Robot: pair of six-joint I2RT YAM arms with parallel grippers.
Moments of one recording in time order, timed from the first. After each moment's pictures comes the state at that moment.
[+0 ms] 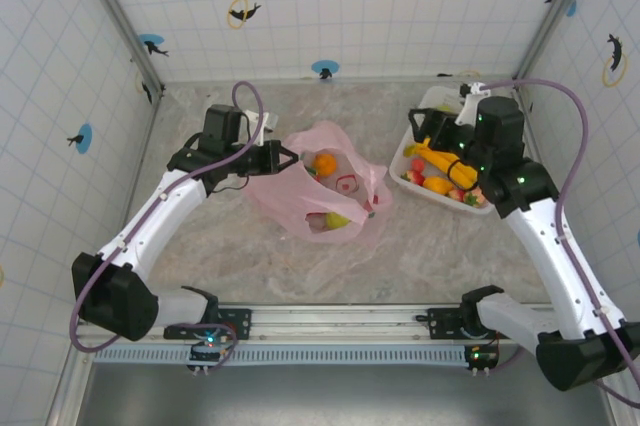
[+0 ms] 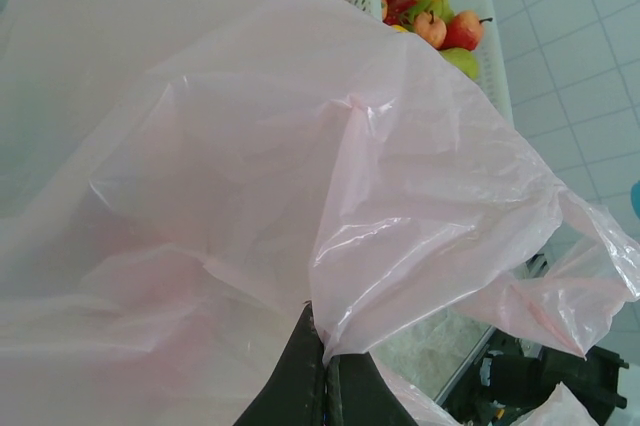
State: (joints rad) left arm -0.38 1.30 1.12 -0.56 0.63 -0.40; right arm 0.30 1.05 1.18 -0.57 -0.11 0.44
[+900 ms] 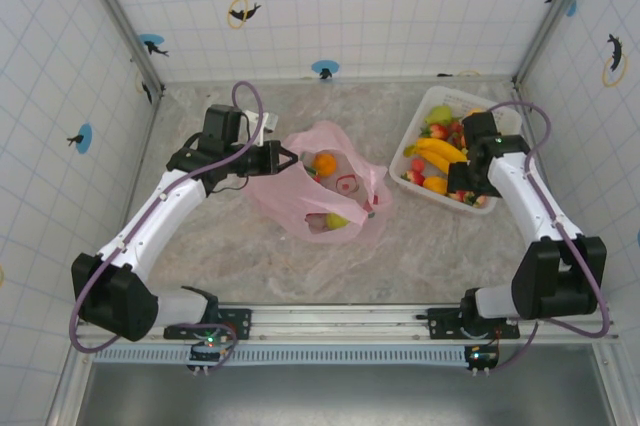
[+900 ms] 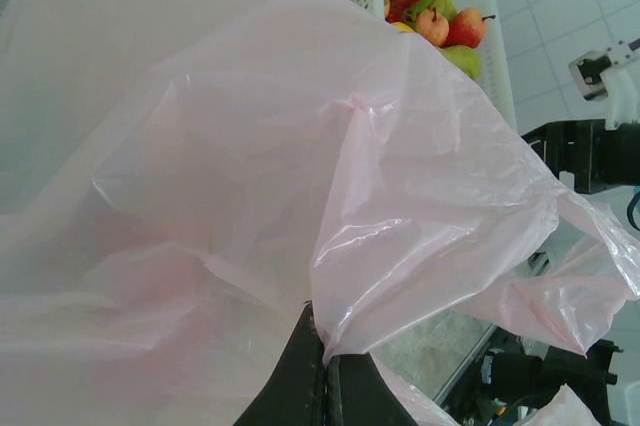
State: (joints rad) left arm -0.38 1.30 1.13 -0.57 0.63 -0.39; right arm 0.11 1.39 1.12 -1.05 0.22 0.21
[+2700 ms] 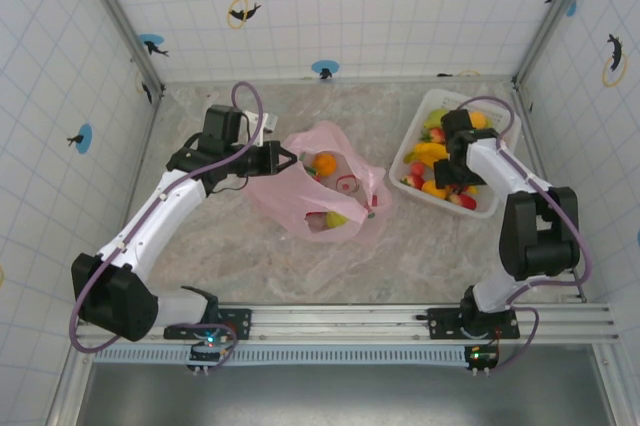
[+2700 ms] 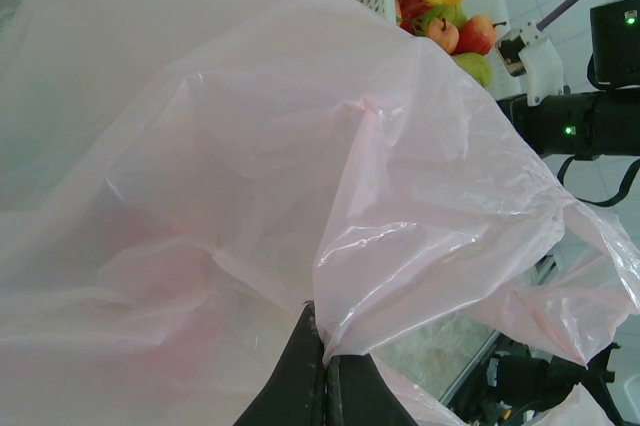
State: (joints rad) left arm -0.38 1.30 1.13 -0.58 0.62 -0.39; right arm 0.18 1.62 1.15 -0.86 0.28 0.07
